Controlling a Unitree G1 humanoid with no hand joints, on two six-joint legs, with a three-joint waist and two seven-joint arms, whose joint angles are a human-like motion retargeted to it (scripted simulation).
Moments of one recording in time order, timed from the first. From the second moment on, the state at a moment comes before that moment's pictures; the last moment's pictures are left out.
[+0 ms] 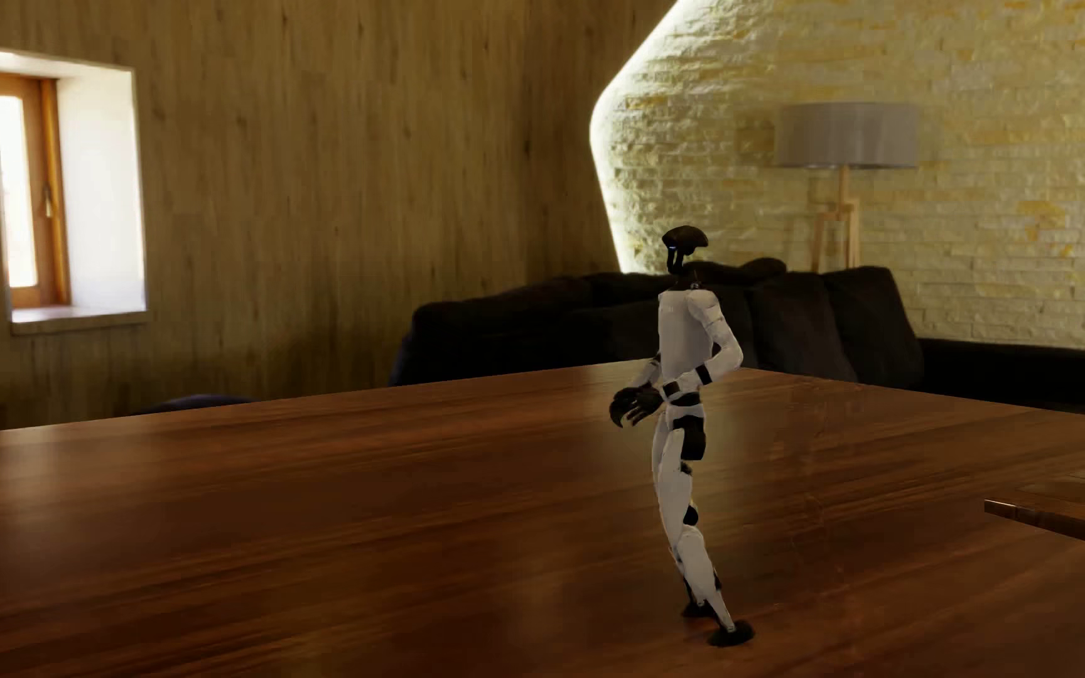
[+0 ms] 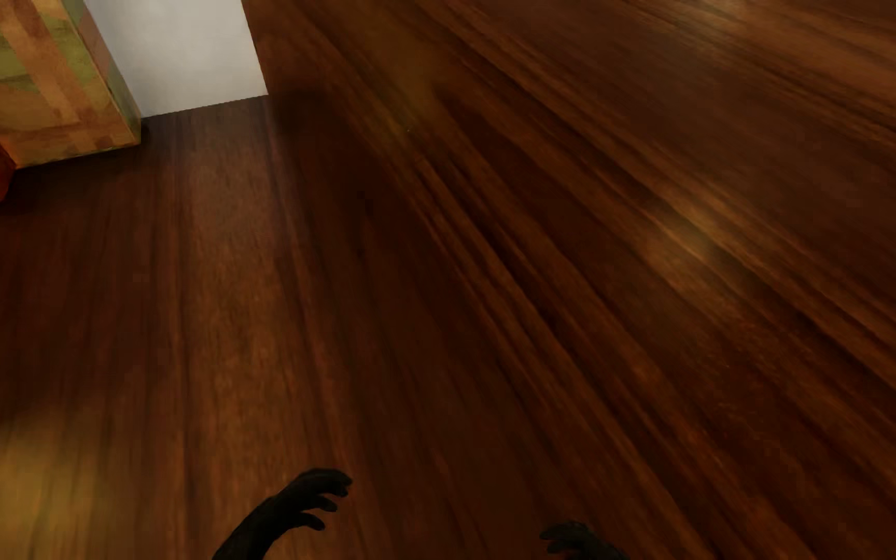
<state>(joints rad) -0.08 -0.03 0.20 0.12 0.11 0.08 0.00 0.00 -0.08 0.49 0.17 0.37 0.37 -0.05 0.22 0.48 -0.51 0.00 0.00 -0.41 0.43 -0.05 0.16 0.00 0.00 0.00 0.00 0.00 0.00</state>
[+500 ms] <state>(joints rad) 0.09 -0.02 -0.26 0.08 0.12 0.29 0.00 0.00 -0.05 0.06 0.17 -1.22 0.12 0.52 0.13 0.85 -0.64 0.00 0.00 -1.07 0.75 1.04 0.86 0.00 0.00 0.00 0.00 0.00 0.00</state>
